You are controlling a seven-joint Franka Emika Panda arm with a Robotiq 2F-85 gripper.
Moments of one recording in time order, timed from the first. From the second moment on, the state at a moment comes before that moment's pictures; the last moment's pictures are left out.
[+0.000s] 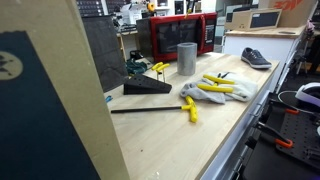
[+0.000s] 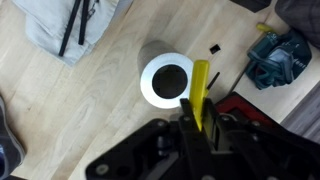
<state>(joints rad) -0.02 -0.09 0.00 -1.91 0.06 2.01 0.93</state>
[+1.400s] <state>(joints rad) 0.06 0.11 0.07 -1.81 0.09 1.91 0.99</state>
